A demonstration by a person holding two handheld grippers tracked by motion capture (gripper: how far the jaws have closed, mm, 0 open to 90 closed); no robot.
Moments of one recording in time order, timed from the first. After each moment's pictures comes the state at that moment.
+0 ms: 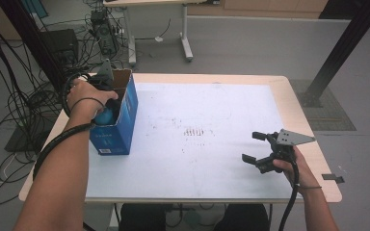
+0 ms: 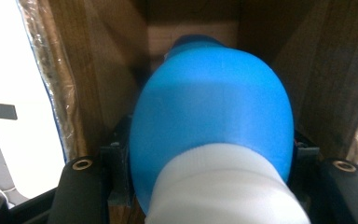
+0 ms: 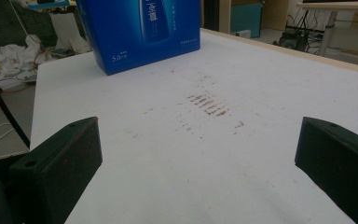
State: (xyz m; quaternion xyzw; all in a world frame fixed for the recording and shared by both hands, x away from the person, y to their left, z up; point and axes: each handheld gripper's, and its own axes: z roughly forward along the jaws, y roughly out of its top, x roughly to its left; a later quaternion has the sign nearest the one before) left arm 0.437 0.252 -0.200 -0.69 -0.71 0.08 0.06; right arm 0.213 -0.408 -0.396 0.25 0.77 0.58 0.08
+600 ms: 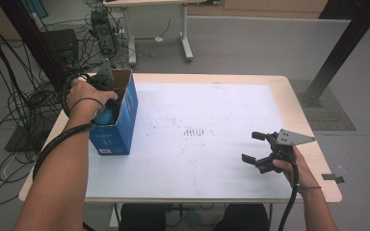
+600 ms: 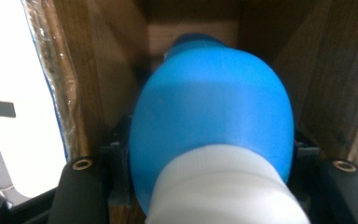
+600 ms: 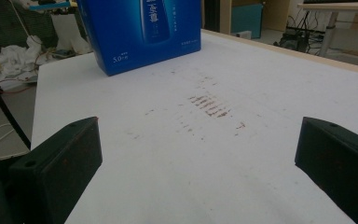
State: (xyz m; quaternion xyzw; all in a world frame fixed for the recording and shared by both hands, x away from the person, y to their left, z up) left arm 0.436 0.253 -0.200 -0.69 -0.72 0.08 0.06; right arm 0.214 -0.408 -0.397 0.25 0.77 0.58 0.08
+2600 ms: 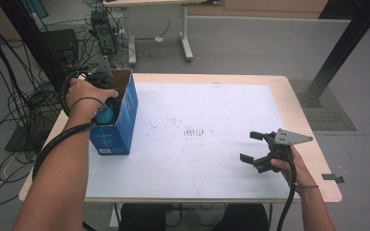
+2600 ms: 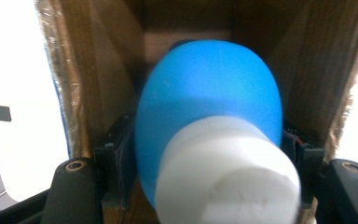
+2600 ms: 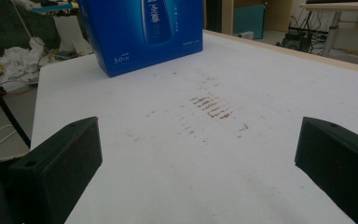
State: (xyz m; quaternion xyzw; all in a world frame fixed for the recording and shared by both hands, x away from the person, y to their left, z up) left arm 0.432 0.256 -0.189 -0.69 -0.72 0.07 0.04; right arm 0.217 -0.404 -0.400 0.25 0.77 0.58 0.08
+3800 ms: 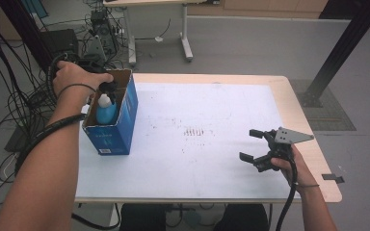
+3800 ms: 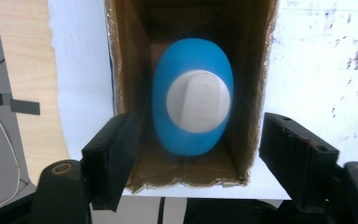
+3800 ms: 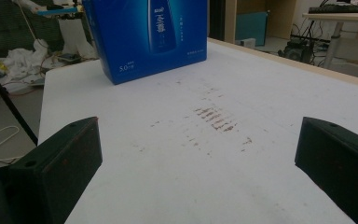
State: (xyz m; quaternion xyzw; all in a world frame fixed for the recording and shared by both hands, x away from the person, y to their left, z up) left arm 0.410 0.254 -0.125 -0.69 -0.73 0.04 0.01; right arm 0.217 -0.401 -0.393 0.24 0.76 0.59 0.08
